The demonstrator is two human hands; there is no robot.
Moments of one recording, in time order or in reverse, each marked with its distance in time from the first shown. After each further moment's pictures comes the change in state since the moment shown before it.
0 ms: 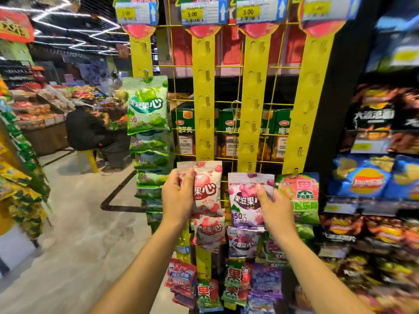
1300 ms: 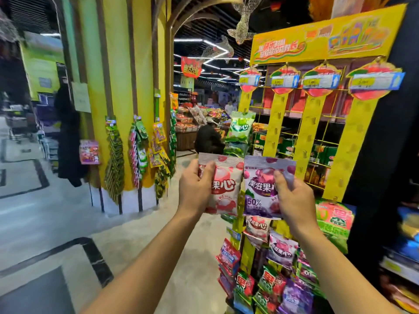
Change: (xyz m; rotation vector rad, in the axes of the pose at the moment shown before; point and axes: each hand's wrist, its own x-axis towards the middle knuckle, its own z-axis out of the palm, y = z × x) left_hand -0.218 0.178 -0.051 0.193 0.500 0.178; right_hand -0.085 -0.151 -0.098 0.333 -0.411 -0.218
